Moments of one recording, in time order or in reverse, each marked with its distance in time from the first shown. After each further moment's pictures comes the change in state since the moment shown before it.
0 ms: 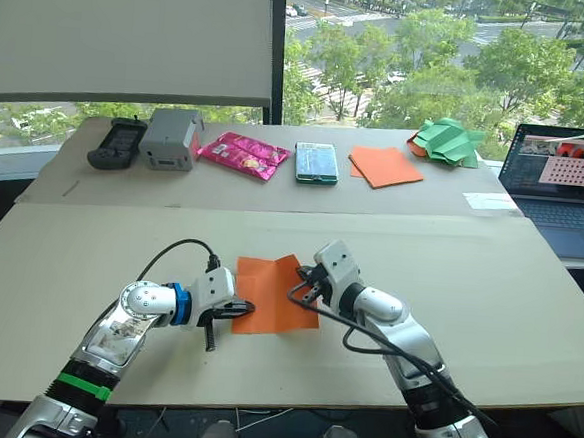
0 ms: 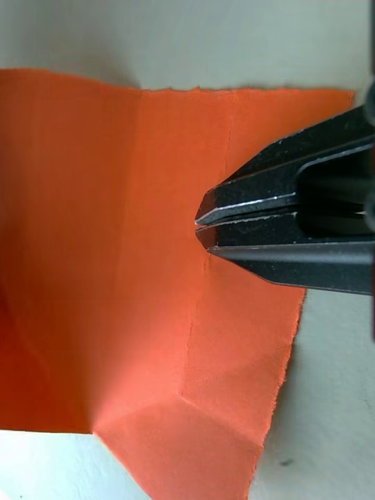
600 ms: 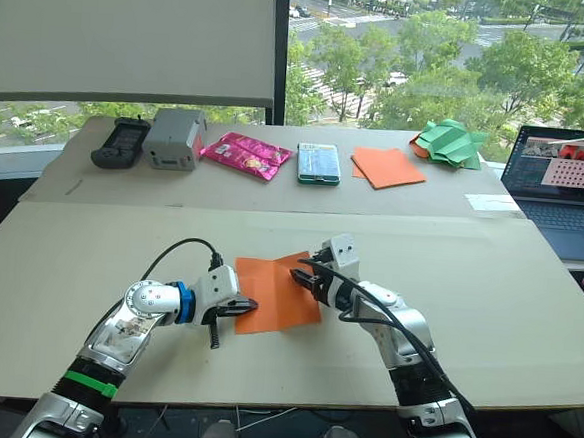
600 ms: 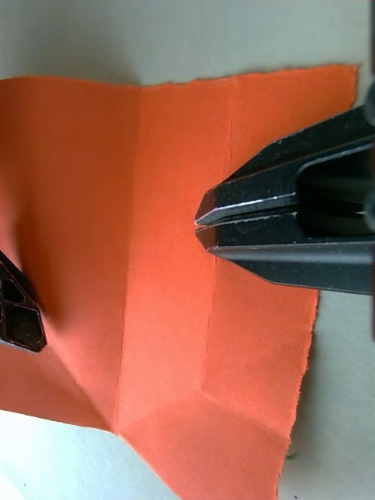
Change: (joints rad) left arm -0.015 -0.028 -0.006 0.035 0.014 -0.027 0.024; right arm -0.104 0.191 -0.246 0.202 0.232 0.272 -0.040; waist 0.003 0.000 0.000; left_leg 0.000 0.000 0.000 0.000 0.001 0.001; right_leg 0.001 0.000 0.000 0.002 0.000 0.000
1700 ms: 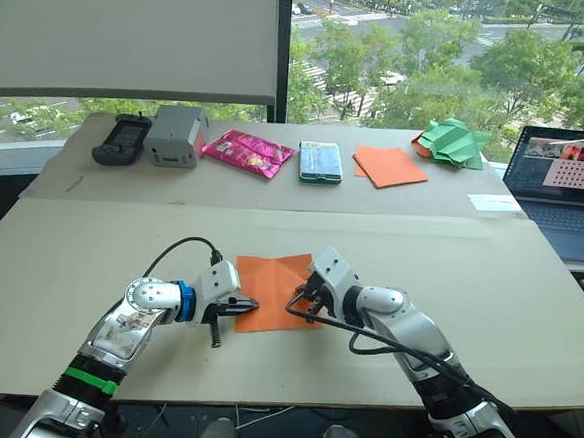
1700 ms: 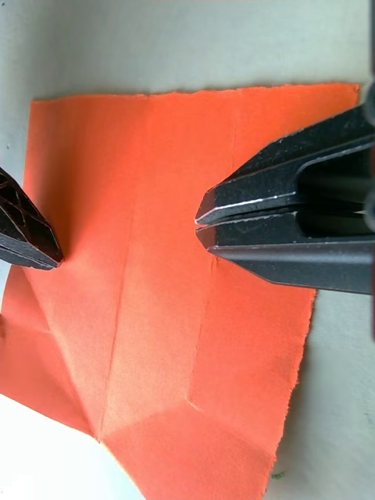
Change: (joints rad) left arm -0.016 -0.002 0.001 -0.018 -0.046 0.086 -0.004; right arm 0.016 -0.237 0.260 -0.188 -0.115 0.030 0.152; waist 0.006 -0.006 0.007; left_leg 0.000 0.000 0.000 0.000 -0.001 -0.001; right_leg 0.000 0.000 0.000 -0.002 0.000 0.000
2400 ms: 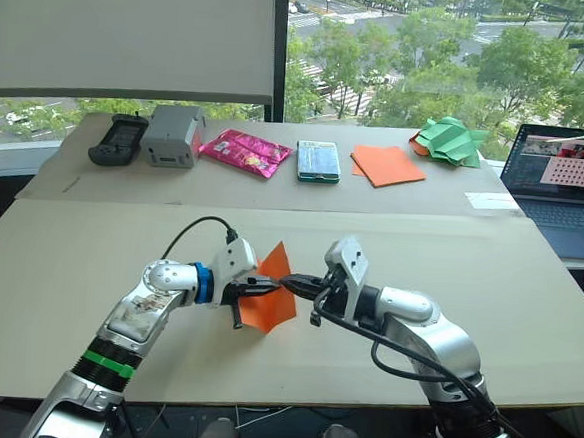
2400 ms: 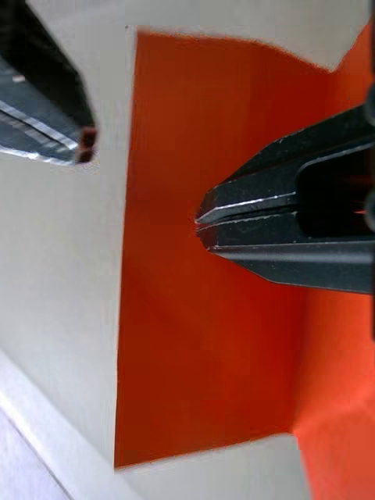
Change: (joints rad) left arm -0.104 -0.084 -0.030 -0.009 -0.051 0.067 0.016; right arm 0.086 0.061 -0.202 -0.270 0.261 0.021 0.139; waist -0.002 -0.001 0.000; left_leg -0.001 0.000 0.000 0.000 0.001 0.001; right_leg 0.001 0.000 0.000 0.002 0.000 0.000
